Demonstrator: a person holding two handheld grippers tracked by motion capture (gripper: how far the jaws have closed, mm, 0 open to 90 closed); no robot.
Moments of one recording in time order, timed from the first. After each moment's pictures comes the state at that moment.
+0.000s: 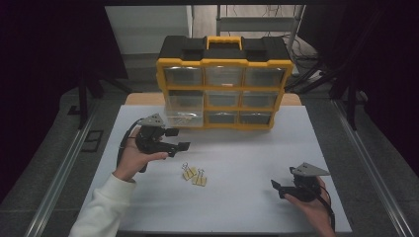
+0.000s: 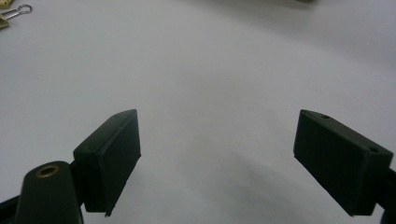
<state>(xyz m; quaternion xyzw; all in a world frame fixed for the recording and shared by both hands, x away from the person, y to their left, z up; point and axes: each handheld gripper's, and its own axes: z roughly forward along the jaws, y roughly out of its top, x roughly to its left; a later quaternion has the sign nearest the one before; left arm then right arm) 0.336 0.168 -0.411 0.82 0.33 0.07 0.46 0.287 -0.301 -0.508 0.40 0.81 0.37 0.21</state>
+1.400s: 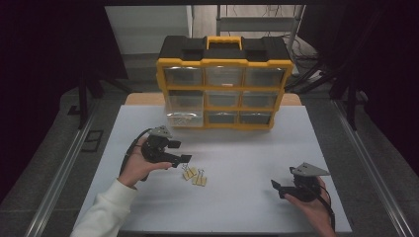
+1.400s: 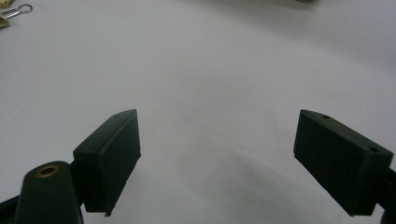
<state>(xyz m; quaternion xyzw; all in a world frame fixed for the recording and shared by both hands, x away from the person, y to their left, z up) 0.335 0.159 -0.448 0.85 0.34 0.04 0.41 0.287 -0.301 -0.508 0.40 0.81 0.37 0.21</state>
